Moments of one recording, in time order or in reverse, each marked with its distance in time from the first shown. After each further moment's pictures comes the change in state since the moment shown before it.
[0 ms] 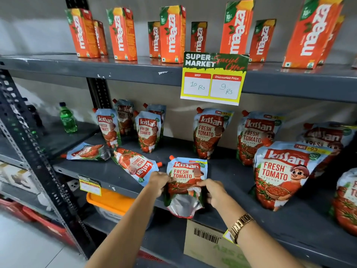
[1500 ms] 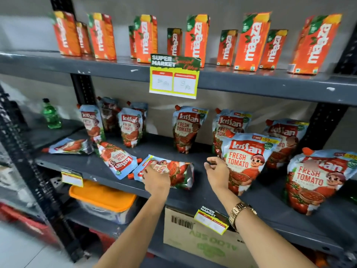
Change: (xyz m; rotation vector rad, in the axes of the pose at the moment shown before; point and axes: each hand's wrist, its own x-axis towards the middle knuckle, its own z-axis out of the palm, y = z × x) left_hand -0.072 -0.024 0.072 0.199 0.456 0.254; right_hand -0.022 -0.012 -0.088 -0.481 0.356 -0.779
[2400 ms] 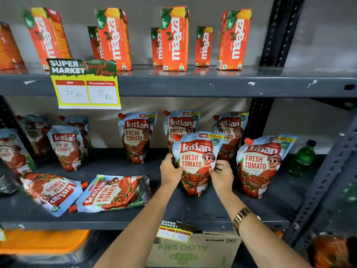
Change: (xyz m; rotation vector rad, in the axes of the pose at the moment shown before) left_hand -0.054 0.071 0.130 -0.063 -0.535 0.432; right_hand 0.032 0.067 -0.102 0.161 0.313 0.296
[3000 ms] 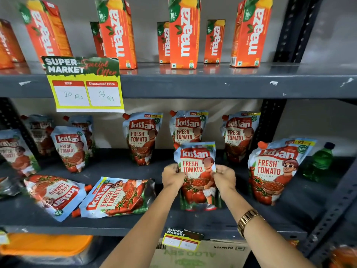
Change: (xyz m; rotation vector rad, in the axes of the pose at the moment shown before) left_hand 0.022 -0.018 0.002 -0.028 -0.013 -0.270; right_hand 0.021 0.006 0.028 -0.004 -0.092 0.181
